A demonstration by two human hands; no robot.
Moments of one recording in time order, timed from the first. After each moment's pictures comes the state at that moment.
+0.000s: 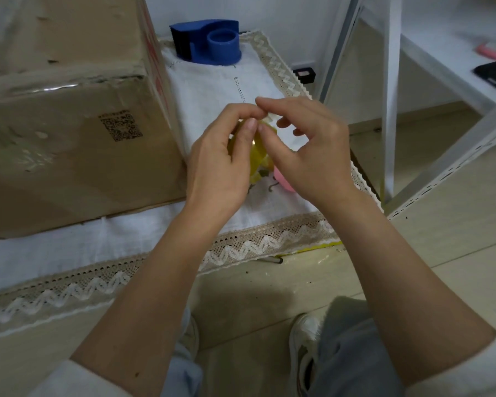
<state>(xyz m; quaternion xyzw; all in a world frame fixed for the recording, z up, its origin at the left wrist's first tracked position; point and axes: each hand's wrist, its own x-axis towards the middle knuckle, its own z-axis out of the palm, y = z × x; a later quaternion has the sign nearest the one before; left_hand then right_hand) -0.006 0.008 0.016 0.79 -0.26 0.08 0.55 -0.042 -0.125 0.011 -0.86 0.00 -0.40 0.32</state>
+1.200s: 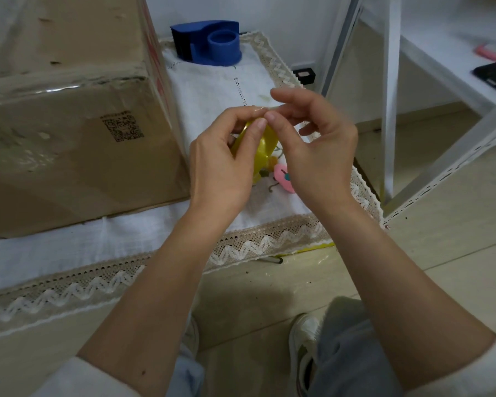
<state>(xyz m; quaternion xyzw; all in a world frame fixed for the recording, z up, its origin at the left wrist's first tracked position) -0.007 0.002 0.017 0.76 -0.22 0.08 0.61 -0.051 -0.108 0.022 -0.77 0.09 -0.40 0.49</state>
